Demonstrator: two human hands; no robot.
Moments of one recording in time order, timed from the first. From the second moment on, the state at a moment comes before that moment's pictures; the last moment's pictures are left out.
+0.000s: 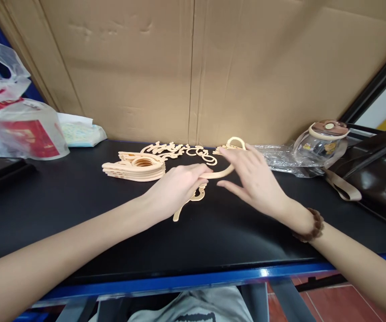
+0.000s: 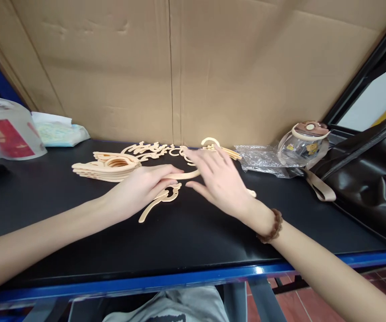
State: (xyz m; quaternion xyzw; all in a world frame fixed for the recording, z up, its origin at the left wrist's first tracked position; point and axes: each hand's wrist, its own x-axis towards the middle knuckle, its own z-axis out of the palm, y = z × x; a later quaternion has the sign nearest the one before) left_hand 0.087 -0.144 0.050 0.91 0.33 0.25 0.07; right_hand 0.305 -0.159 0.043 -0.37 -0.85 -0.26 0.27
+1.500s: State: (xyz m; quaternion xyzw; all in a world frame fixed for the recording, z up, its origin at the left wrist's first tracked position) left_hand 0.083 -0.149 0.057 0.89 0.43 0.13 0.03; right_hand 0.319 -0.152 0.043 -0.36 -0.90 0.03 0.24
